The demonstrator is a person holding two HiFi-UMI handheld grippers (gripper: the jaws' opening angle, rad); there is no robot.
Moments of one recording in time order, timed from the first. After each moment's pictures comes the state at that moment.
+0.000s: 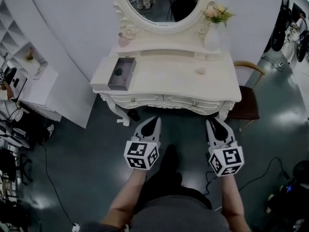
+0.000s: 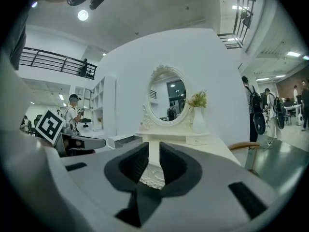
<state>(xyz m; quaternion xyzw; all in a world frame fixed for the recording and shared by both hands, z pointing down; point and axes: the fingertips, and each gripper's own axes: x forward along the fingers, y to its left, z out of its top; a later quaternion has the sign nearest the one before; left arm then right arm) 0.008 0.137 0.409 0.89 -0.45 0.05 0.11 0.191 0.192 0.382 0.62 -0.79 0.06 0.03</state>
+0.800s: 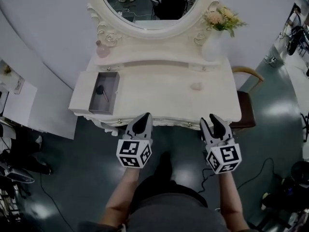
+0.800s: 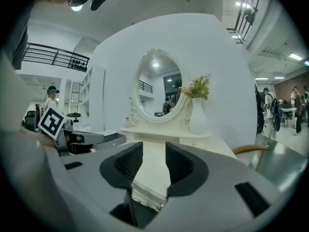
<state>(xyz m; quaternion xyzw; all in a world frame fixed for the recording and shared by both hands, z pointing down) 0.033 -0.046 0.430 0.89 -0.43 0.06 0.13 0.228 0.025 0.405 0.63 -0.77 0.08 0.06</state>
